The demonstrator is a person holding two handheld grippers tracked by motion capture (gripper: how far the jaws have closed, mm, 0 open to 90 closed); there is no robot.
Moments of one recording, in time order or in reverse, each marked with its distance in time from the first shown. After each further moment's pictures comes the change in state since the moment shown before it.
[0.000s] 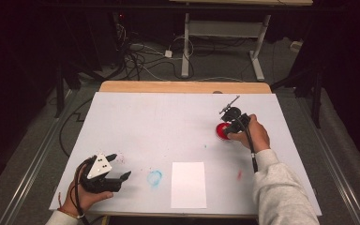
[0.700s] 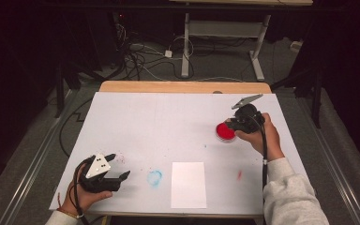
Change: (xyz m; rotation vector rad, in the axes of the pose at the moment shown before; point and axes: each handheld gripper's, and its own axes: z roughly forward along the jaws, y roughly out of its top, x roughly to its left) left arm 0.002 -0.002 0.000 0.007 0.002 -0.005; right arm 0.009 -0.023 -0.065 -0.301 0.030 0.015
